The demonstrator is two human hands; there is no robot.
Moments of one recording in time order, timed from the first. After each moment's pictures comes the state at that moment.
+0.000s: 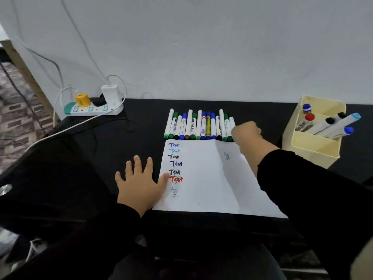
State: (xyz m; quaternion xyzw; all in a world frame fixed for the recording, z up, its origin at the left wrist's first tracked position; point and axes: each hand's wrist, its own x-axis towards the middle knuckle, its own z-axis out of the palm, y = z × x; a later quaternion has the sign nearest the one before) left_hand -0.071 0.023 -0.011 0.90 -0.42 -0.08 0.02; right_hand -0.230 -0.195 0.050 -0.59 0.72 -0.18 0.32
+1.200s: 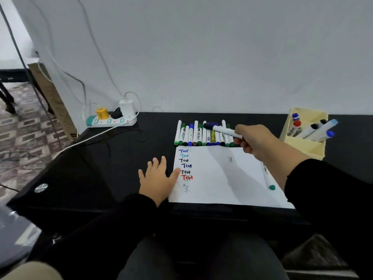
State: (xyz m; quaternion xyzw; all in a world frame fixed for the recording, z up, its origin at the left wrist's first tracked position) left_hand -0.079 0.037 0.014 0.87 -0.44 -0.15 0.16; right_hand -0.264 -0.107 0.110 -0.56 0.57 -0.30 0.52
